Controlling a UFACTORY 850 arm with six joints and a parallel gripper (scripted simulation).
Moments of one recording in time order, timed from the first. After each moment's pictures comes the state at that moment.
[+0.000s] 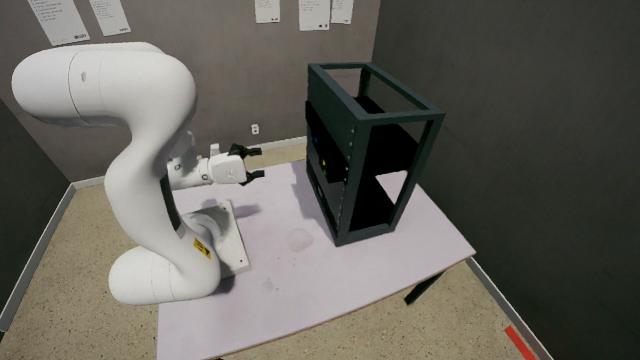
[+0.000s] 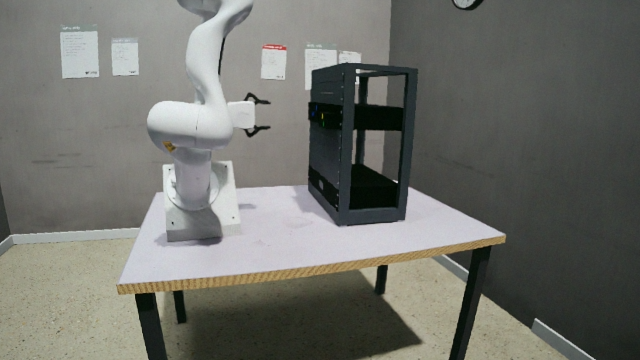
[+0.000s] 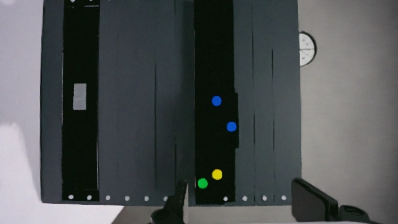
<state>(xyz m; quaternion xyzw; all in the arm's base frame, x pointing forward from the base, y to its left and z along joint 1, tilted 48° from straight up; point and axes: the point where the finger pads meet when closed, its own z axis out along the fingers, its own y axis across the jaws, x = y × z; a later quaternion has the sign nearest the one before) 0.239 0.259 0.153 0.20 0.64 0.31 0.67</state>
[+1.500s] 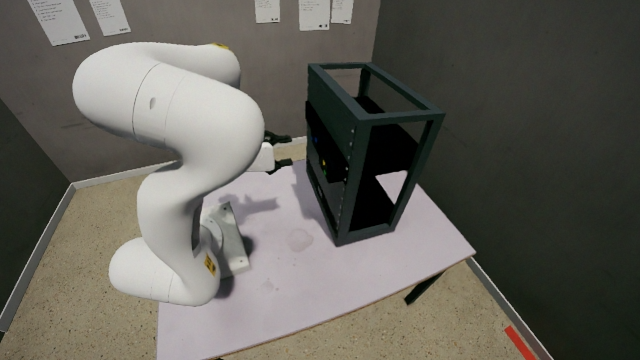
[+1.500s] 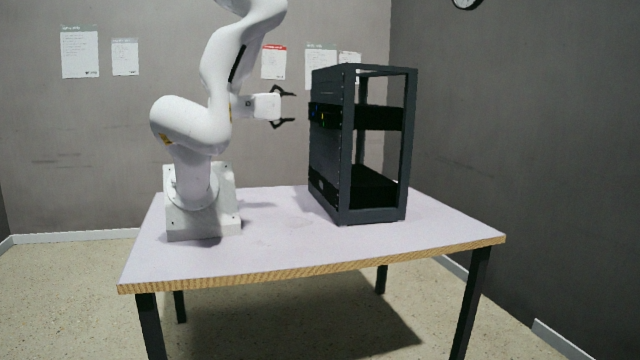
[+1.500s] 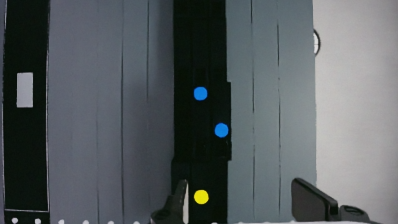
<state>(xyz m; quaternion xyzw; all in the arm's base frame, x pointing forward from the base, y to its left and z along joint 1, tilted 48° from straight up) 0.328 0.293 0.185 0.20 0.64 0.31 0.67</state>
